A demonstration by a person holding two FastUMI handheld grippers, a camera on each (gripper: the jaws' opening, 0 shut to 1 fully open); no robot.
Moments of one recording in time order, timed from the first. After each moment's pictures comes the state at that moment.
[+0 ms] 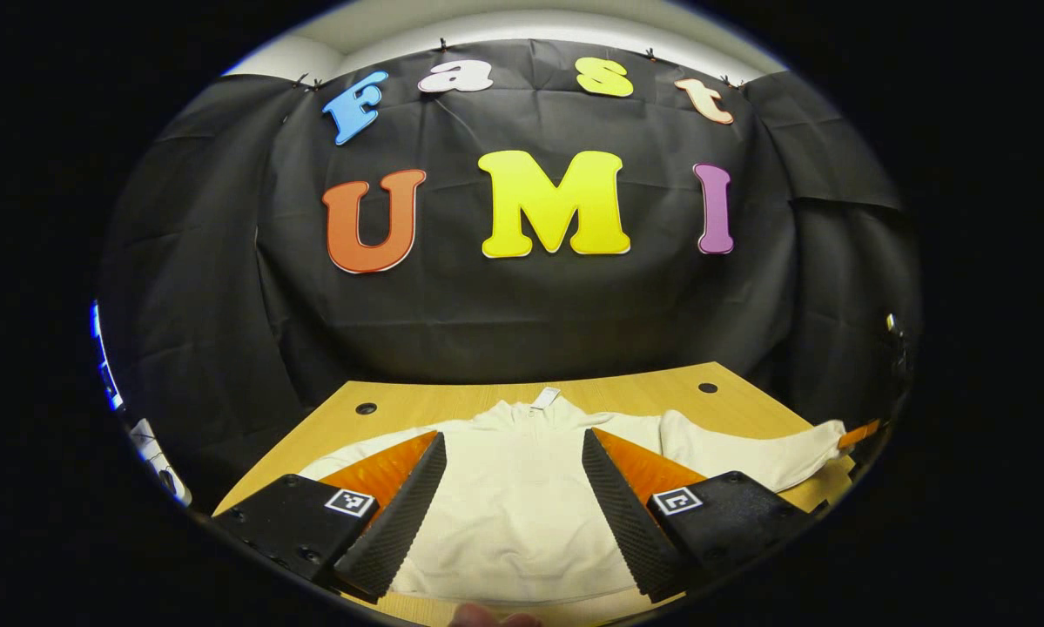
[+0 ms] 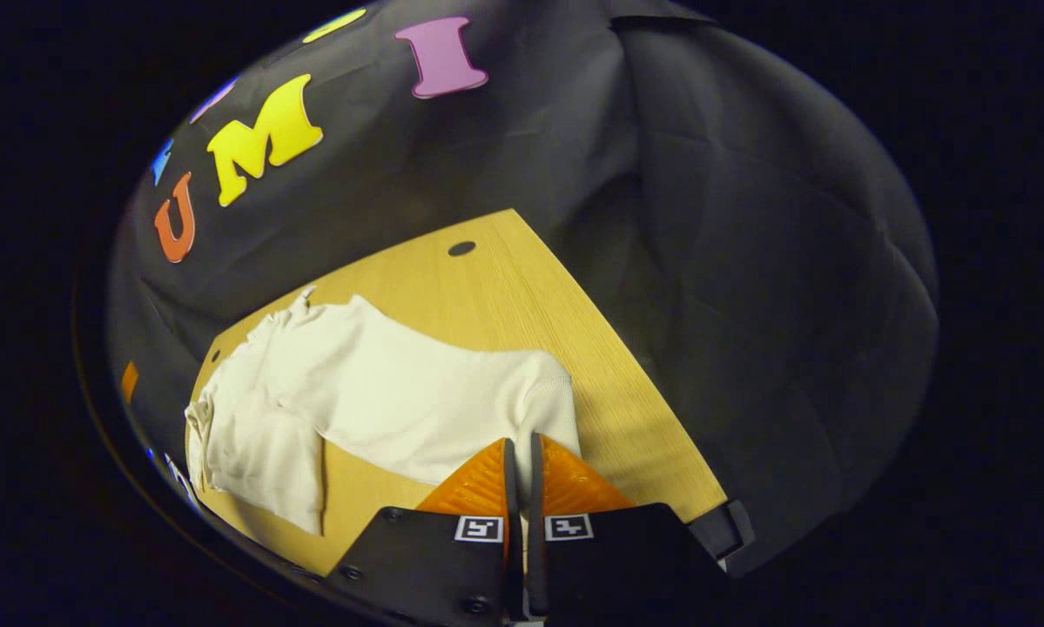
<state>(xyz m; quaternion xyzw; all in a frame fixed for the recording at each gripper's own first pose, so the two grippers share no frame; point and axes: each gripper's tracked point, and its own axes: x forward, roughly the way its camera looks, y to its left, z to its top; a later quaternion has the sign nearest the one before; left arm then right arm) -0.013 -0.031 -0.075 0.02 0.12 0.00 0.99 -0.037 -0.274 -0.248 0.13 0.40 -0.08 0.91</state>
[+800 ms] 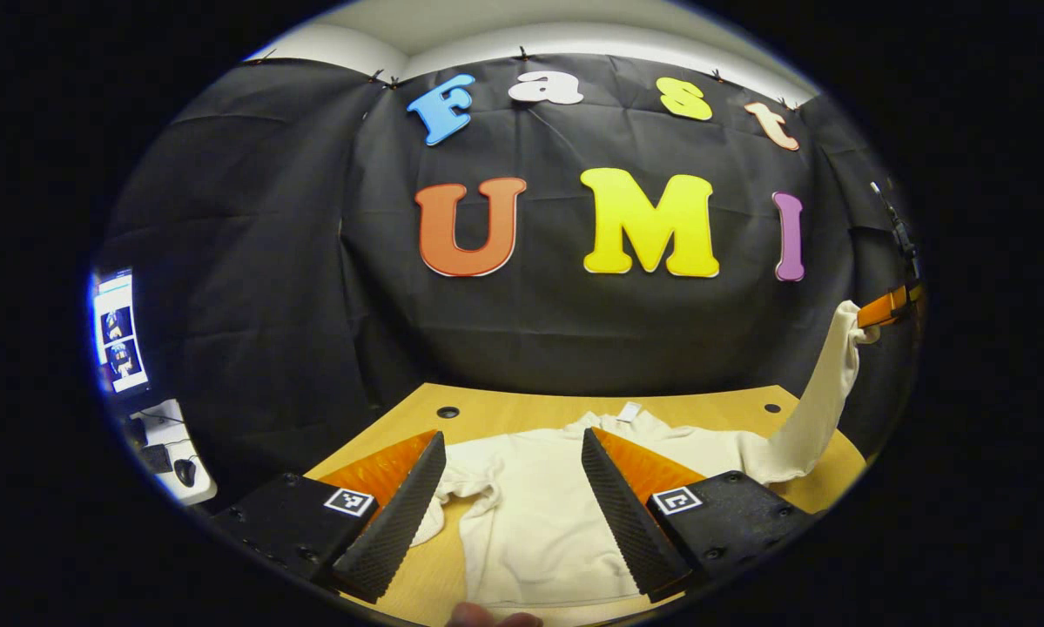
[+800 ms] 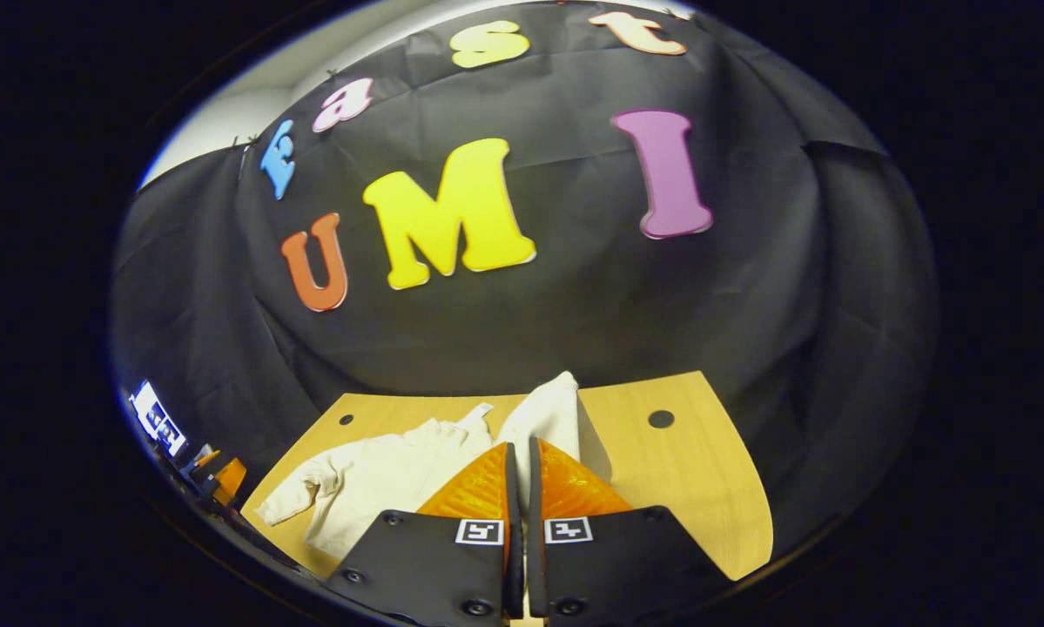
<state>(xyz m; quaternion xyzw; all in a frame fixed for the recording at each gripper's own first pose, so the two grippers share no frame) -0.038 0.106 -0.068 0.00 0.10 0.11 0.99 0.109 -0.035 -0.043 0.09 0.25 0.14 0.95</state>
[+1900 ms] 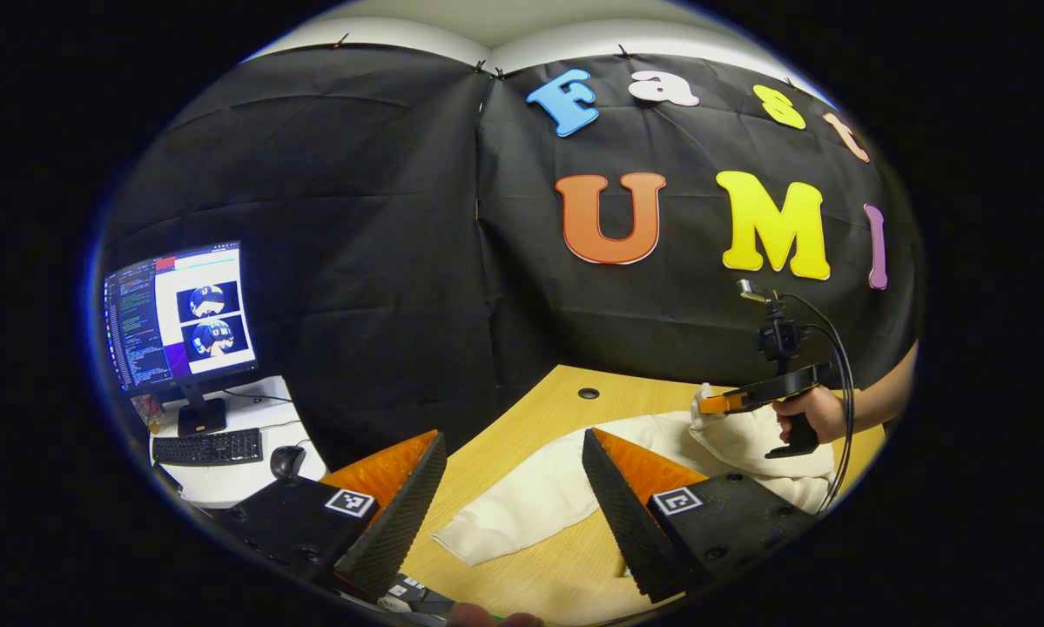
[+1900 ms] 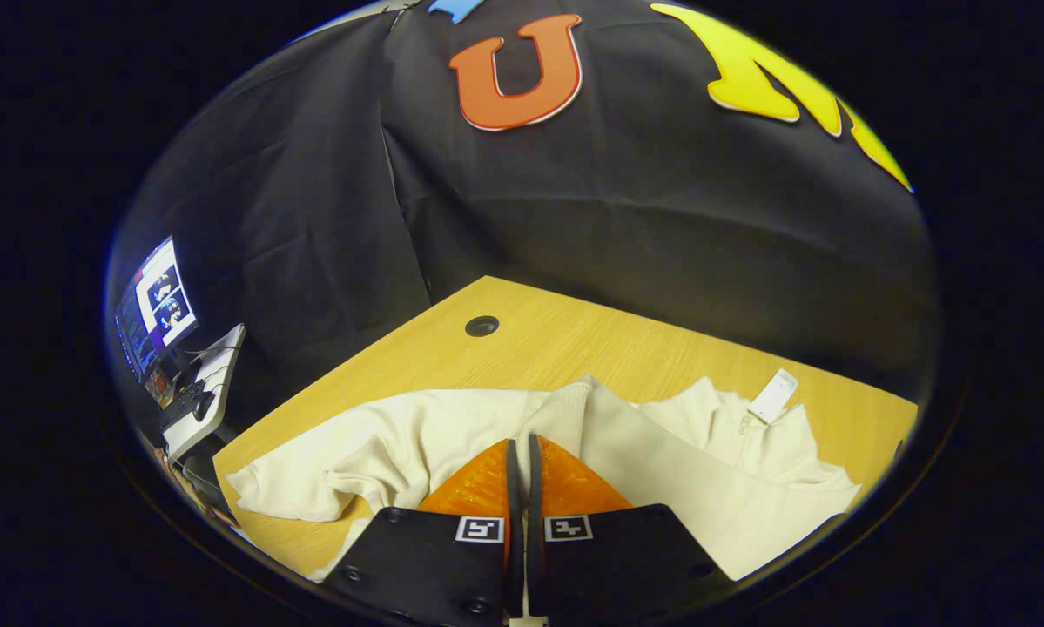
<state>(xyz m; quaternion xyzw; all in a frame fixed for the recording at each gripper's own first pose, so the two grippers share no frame) -0.141 0.255 -0.077 -0.02 0.13 0.27 0.96 0.165 0.422 -0.296 -0.02 0.36 0.35 0.86</state>
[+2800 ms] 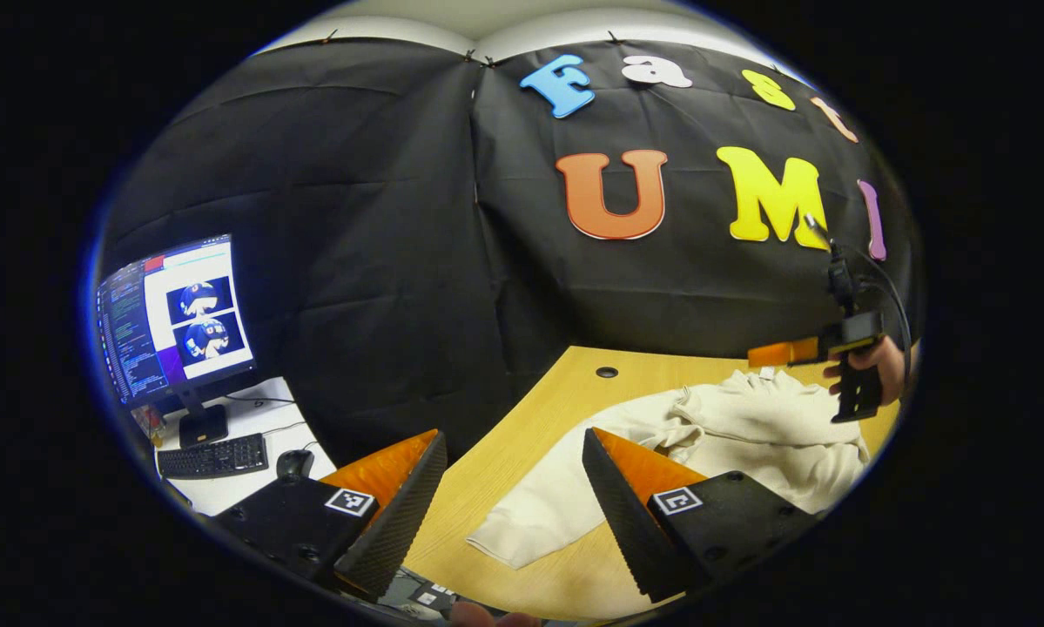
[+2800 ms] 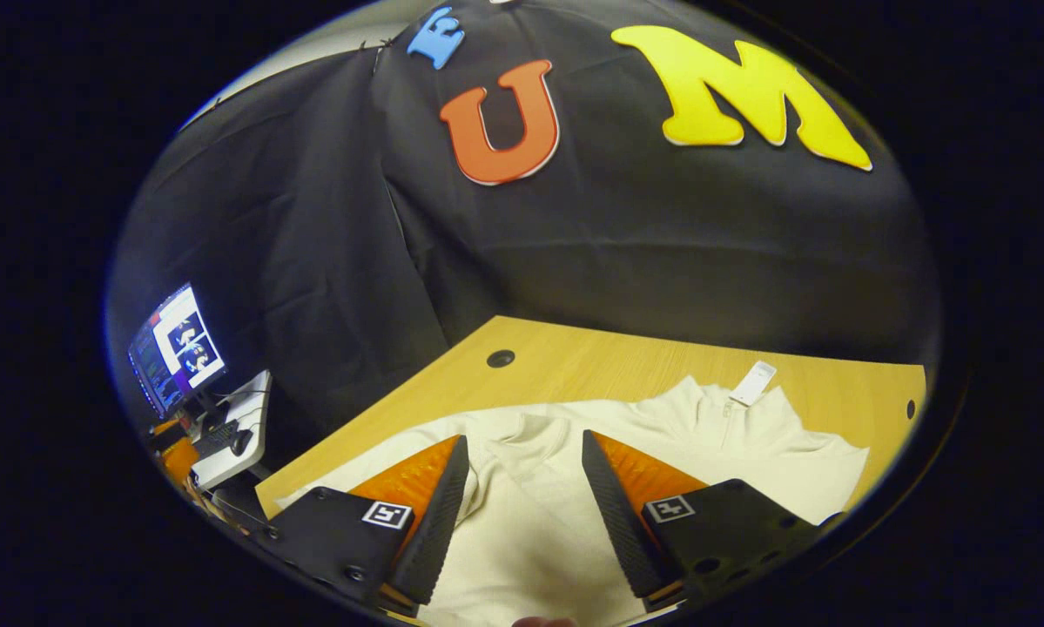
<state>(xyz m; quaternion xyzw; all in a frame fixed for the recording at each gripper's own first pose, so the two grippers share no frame) -0.137 0.291 -0.118 0.01 0.14 0.23 0.96 0.106 0.364 -0.189 0.05 0.29 0.36 0.89</state>
